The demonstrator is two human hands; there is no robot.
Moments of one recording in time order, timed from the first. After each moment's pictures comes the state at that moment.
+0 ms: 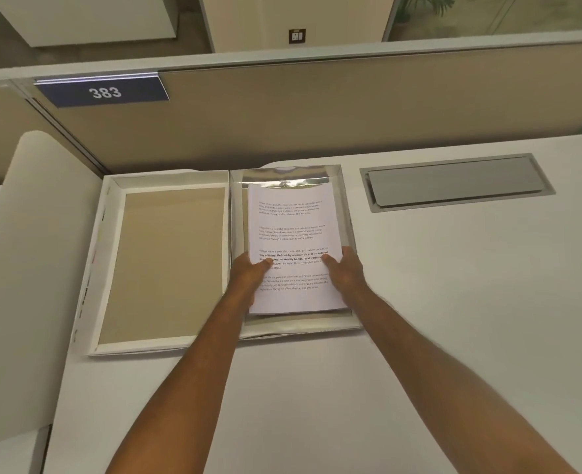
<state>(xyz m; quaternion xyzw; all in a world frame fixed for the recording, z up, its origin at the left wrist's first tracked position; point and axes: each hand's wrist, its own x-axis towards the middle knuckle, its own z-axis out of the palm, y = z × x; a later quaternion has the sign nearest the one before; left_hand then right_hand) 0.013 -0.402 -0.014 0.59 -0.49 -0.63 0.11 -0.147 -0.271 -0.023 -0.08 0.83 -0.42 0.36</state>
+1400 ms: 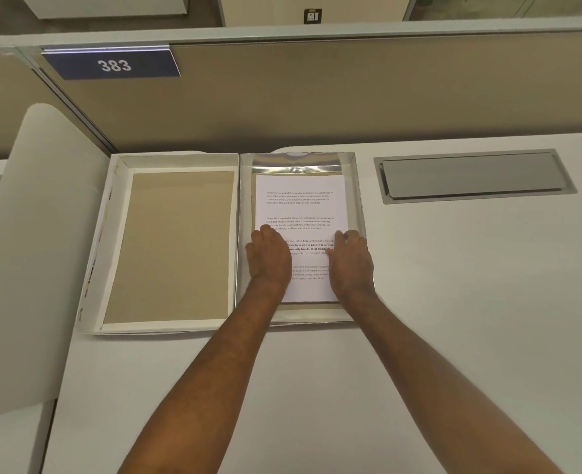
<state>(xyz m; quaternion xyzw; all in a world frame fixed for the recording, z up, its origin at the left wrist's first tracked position) -0.014 -0.379 -0.006 0.46 -0.88 -0.03 -0.12 -0.127 -0.268 -0.021 -0.40 0.91 -0.08 0.07</state>
